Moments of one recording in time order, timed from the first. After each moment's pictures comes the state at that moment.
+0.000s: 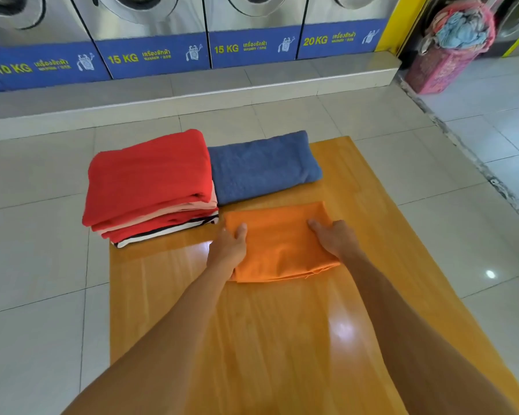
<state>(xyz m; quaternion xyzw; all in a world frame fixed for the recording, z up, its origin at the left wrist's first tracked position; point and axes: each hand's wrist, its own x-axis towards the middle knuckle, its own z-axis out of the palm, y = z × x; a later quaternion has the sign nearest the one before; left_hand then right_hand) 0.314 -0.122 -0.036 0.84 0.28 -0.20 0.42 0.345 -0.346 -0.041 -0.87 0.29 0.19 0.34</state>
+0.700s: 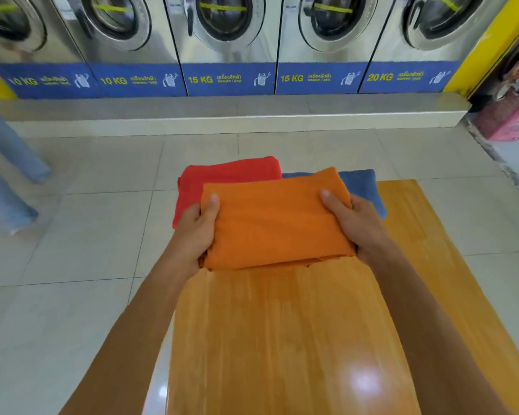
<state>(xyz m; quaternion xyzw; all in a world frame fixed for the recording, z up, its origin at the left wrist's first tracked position) 0.285 0.032 0.094 0.68 0.30 -0.03 0.67 0.357 -0.219 0.100 -0.76 0.10 0.17 0.62</state>
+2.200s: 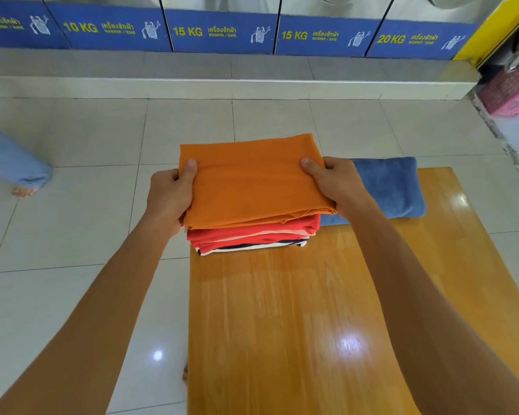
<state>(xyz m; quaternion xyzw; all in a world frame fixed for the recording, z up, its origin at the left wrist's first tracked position) 0.385 0.144 0.026 0.69 0.36 0.02 0.62 0.468 -0.110 0.033 -0.84 0.10 0.14 0.51</state>
